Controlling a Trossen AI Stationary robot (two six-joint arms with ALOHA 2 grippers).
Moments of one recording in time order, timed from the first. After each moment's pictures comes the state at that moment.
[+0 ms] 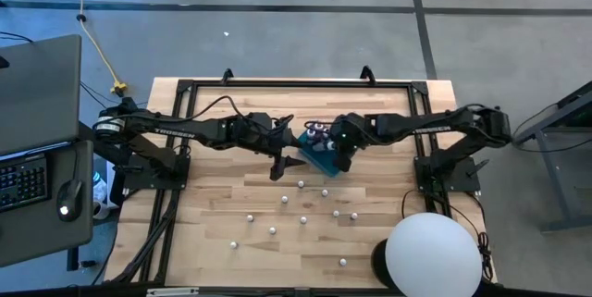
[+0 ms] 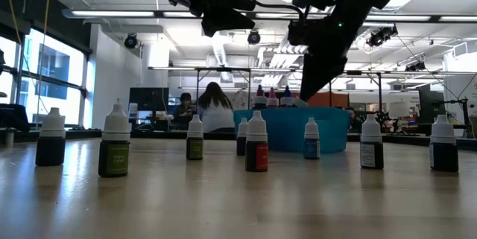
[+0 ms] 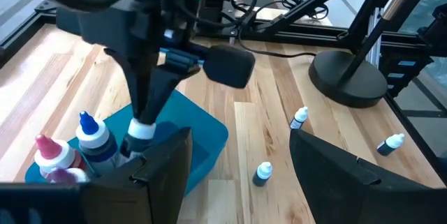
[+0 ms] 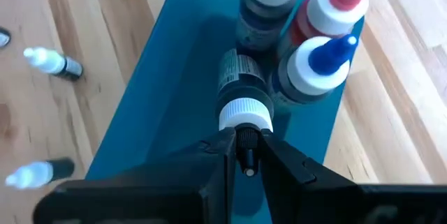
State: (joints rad) left arm 0.05 1.44 0.99 0.07 0.14 -0.06; right arm -0.16 1.49 0.95 -0.47 0.11 0.20
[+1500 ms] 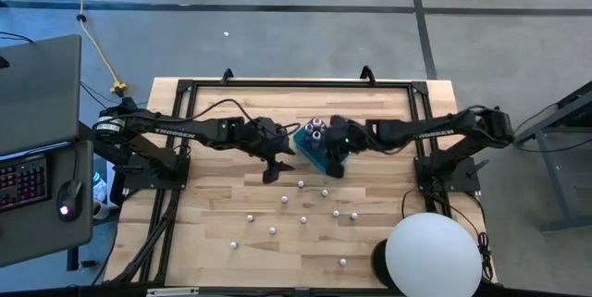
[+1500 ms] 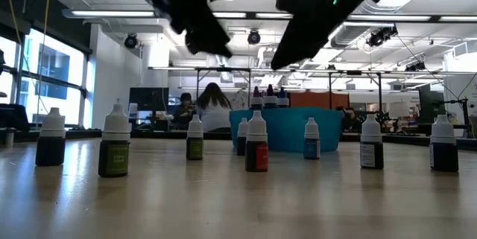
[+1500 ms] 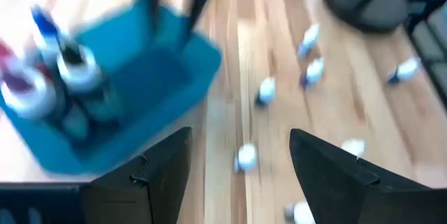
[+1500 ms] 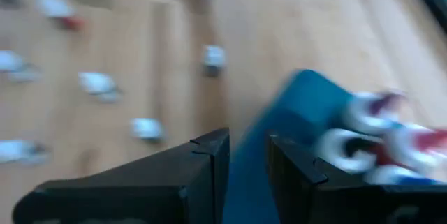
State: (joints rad) left arm 0.05 1.44 0.99 -0.19 0.15 -0.06; right arm -0.06 1.46 0.95 -0.21 0.03 0.03
